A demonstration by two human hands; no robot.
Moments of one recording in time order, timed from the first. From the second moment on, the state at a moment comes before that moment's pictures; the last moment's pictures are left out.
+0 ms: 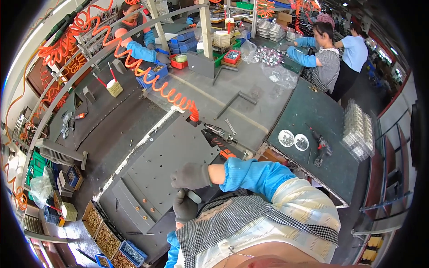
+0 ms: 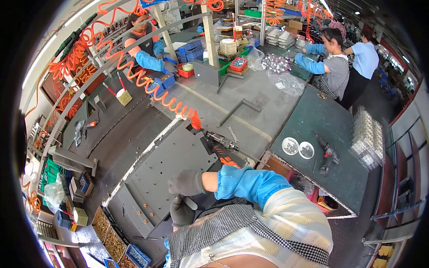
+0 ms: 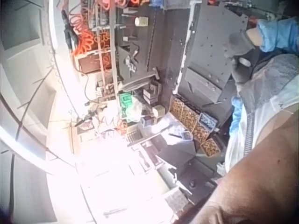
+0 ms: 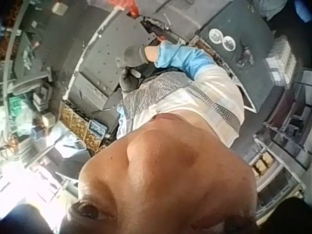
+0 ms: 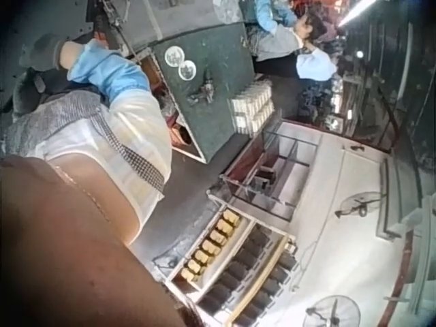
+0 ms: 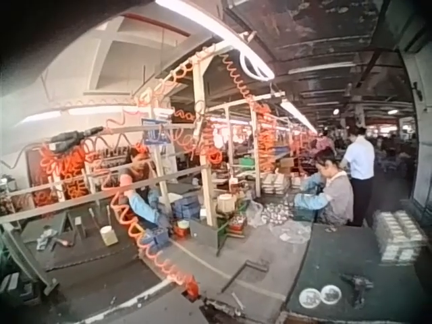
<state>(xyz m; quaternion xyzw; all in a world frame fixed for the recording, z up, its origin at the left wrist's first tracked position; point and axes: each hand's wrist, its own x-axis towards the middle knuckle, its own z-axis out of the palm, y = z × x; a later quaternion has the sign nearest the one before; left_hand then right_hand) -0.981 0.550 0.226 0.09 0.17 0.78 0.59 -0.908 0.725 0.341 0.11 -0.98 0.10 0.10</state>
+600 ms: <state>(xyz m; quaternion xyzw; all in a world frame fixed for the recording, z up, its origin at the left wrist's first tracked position) -0.983 0.548 0.216 0.06 0.22 0.79 0.57 -0.916 0.734 0.337 0.12 -0.98 0.13 0.07</state>
